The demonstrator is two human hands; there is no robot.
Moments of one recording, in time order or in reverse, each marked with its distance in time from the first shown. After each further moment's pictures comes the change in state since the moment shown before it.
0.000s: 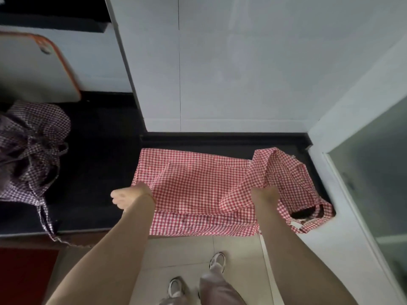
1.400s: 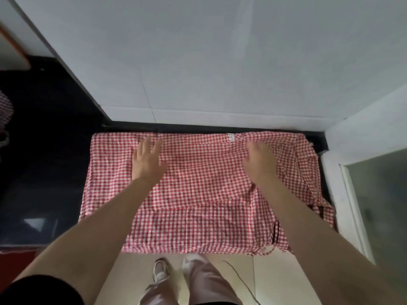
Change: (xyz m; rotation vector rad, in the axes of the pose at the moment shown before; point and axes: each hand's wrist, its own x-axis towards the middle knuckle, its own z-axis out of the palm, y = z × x) left_hand 0.000 0.022 0.173 0.878 -0.385 1.226; right_hand 0.155 -0.101 0.020 -0.793 -0.042 -0.986
